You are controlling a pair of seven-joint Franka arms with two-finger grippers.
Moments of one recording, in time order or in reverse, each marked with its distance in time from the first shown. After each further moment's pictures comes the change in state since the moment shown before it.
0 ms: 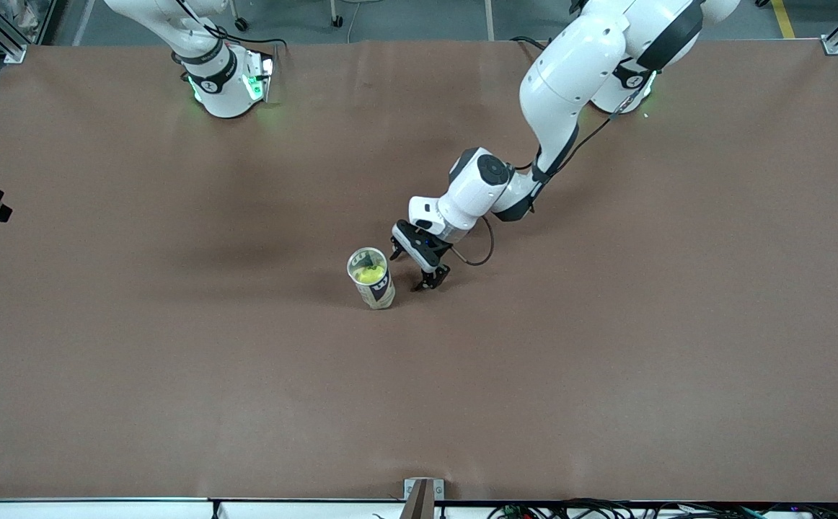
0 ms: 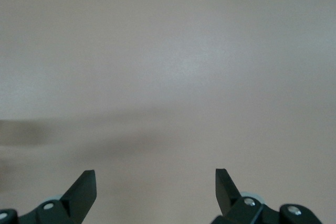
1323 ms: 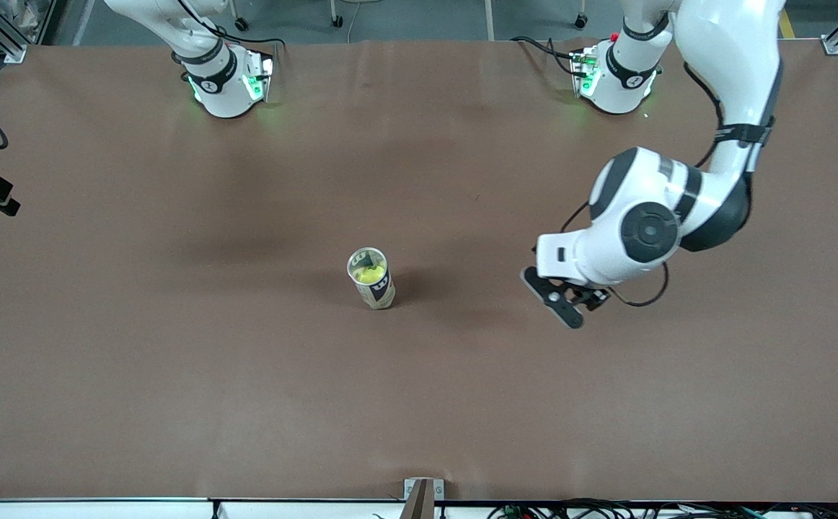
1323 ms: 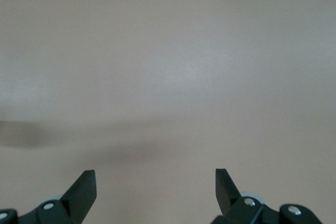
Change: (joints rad) left arm 0.378 -0.353 0.097 0.280 0.272 -1.328 0.014; right arm 0.004 -0.067 -0.001 -0.102 0.000 0.071 -0.009
